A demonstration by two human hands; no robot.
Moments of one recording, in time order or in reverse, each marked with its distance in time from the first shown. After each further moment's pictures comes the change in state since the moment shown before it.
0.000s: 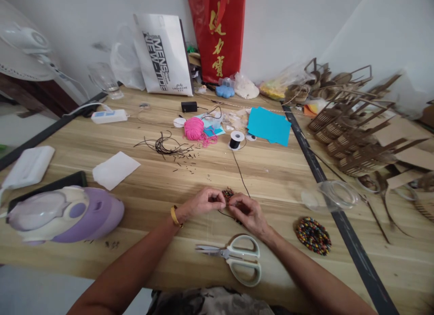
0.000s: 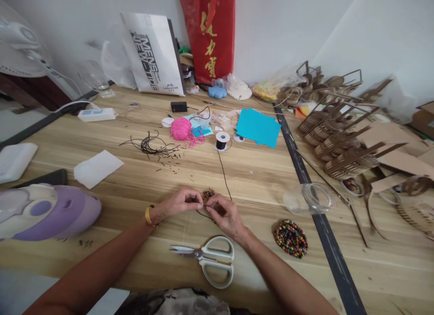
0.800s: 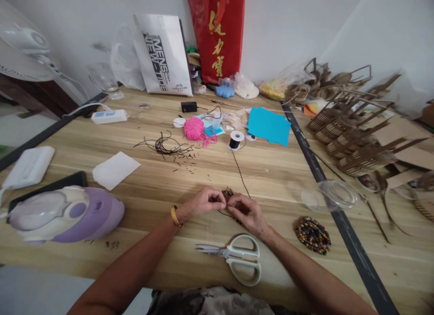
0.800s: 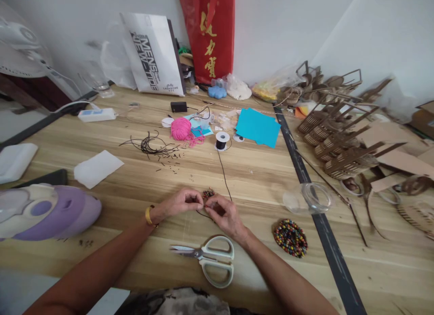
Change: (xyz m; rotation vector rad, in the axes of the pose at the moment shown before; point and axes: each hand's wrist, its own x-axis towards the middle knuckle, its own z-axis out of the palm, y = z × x) left_hand -0.001 0.000 0.000 0.012 -0.014 0.005; right_hand -0.001 0.009 0.001 0.003 -0.016 0.008
